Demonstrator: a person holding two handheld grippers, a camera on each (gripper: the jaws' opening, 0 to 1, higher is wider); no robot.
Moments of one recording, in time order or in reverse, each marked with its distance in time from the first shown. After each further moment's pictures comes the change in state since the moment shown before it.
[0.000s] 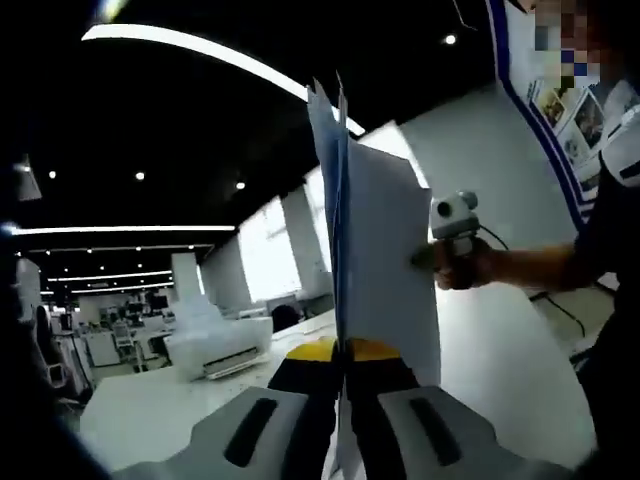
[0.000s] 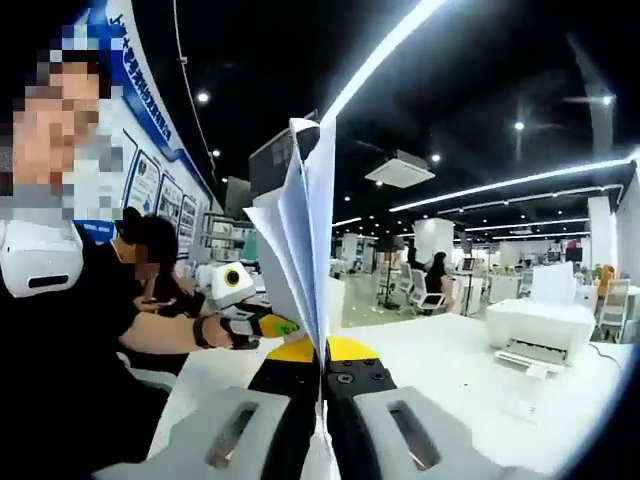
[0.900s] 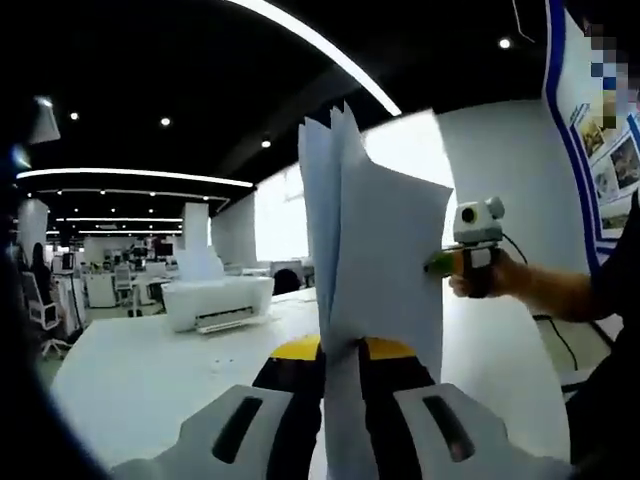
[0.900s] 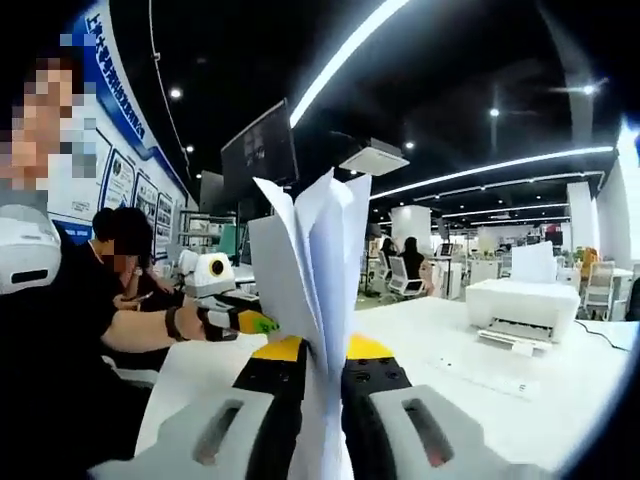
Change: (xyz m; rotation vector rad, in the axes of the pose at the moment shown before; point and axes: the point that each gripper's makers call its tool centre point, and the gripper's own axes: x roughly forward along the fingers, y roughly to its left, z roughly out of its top) left arm 0.007 0.012 -0.024 -0.153 0.097 0.063; right arm -0.006 -0.024 -0.019 0.043 0.020 -0.089
